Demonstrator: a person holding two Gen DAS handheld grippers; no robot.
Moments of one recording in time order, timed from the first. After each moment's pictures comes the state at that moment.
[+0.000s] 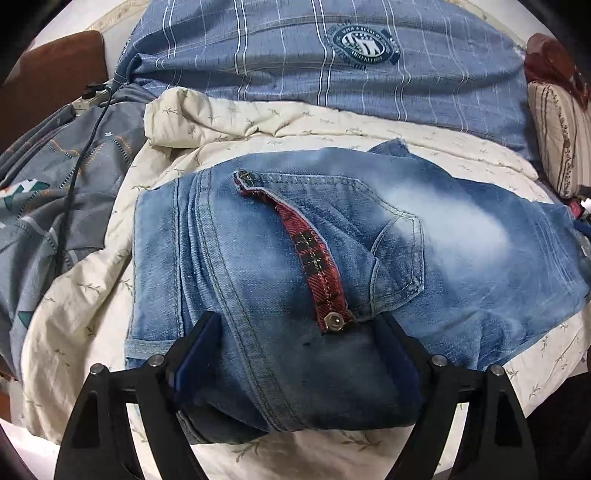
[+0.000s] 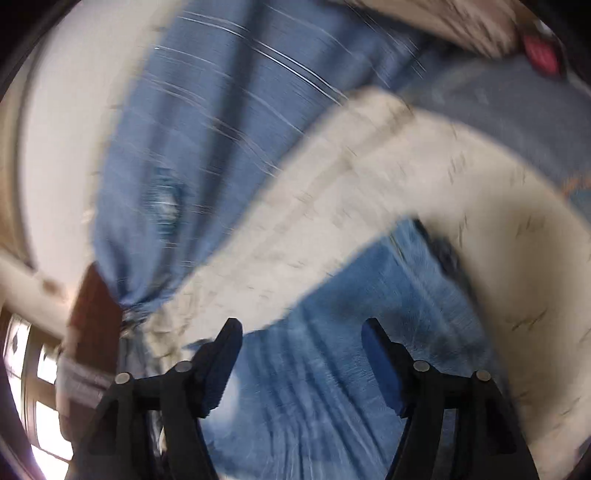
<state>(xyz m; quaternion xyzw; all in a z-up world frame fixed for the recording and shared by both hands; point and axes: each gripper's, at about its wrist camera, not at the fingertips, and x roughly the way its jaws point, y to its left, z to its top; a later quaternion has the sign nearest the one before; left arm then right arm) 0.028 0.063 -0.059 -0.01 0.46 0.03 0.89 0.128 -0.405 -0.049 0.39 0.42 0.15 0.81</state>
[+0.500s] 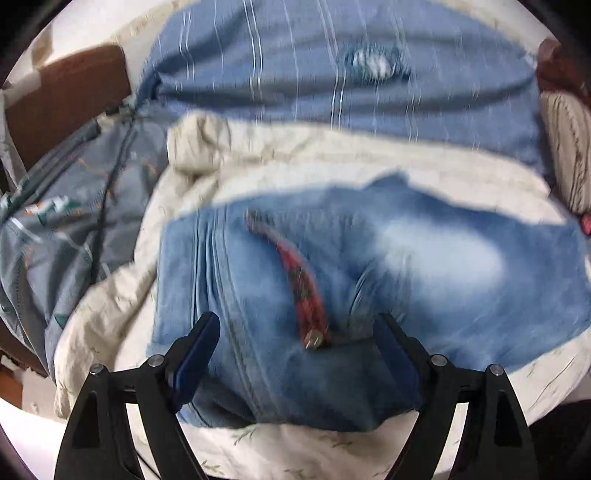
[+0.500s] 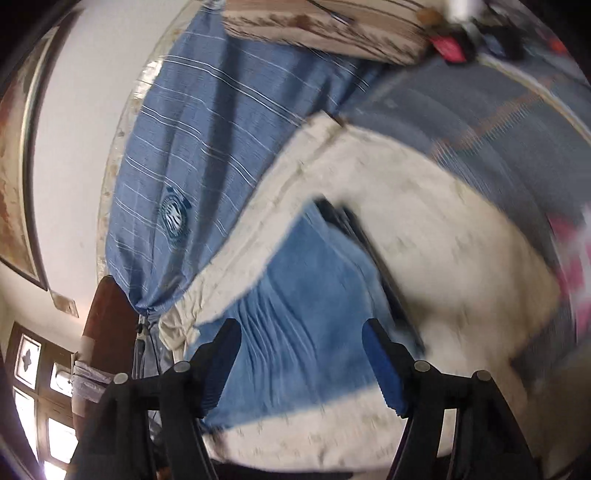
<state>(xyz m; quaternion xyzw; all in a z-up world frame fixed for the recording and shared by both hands) 0.019 0.045 -0.021 0.00 0.42 0.07 0.90 0.021 -0.461 -0.062 0.45 0.42 0.11 0.78</state>
